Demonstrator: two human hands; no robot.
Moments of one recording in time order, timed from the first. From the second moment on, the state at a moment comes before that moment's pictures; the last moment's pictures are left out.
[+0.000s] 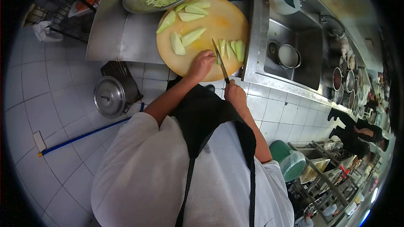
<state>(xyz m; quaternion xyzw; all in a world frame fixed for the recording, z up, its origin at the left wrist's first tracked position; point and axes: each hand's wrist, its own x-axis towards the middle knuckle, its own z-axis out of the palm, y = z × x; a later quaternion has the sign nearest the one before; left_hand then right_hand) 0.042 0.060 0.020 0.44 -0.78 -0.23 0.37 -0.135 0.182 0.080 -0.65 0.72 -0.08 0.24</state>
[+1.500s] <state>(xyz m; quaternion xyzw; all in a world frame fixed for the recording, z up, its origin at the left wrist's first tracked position) 0.048 0.062 0.023 0.41 -0.81 -0.19 0.36 -0.132 0.161 0.057 -0.67 0.70 -0.04 0.24</state>
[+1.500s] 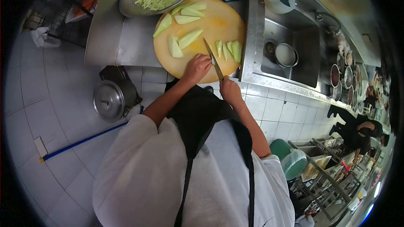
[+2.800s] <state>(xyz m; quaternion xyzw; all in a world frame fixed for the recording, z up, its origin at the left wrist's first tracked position) 0.019 -0.066 0.119 0.56 -0.71 -0.37 0.23 -0.163 0.174 0.051 -0.61 0.75 -0.15 0.23</state>
